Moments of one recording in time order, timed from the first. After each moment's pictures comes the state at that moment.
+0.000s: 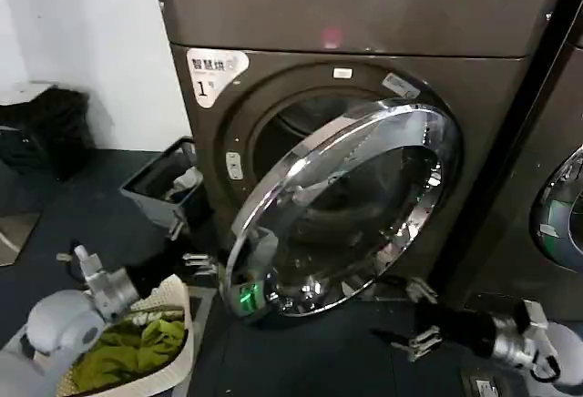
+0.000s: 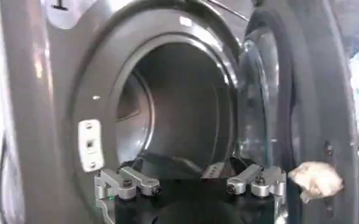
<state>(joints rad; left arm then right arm) 1.23 -0.67 -0.50 -1.99 -0.84 0.02 0.52 -1.25 1.18 0.97 1.76 0.50 -0.15 -1.38</state>
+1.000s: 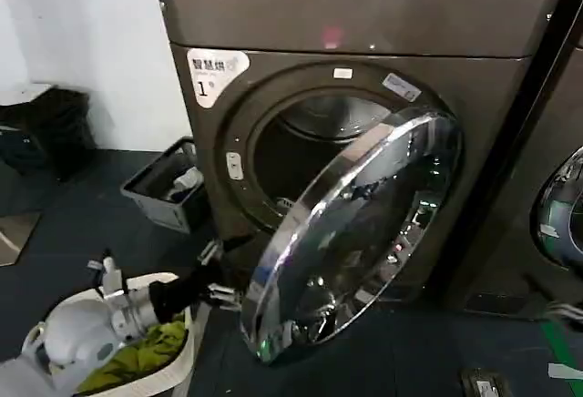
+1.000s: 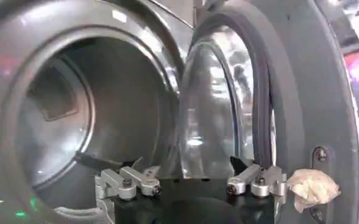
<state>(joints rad) 1.23 -0.64 -0.40 -2.07 -0.85 0.02 0.61 -1.41 1.22 1.45 1.76 0.61 -0.06 -0.74</state>
